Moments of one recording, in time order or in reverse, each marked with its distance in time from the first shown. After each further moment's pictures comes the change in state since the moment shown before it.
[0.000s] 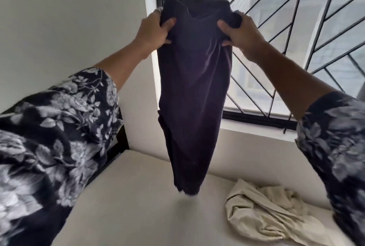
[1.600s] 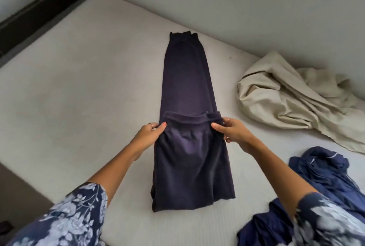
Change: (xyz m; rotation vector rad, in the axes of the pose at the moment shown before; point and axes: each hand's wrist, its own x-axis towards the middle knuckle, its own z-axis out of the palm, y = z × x) left_hand -0.576 -0.480 0.232 0.010 -0.473 -1.314; right_hand -0.513 0.563 0.041 -0.121 -0.574 1.169
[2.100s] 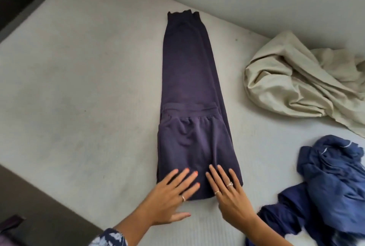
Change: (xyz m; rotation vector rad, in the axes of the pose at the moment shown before) left_hand -0.067 -0.132 0.075 1.238 -0.129 1.112; right_hand -0.102 0.172 0.097 -1.387 0.156 -0.632
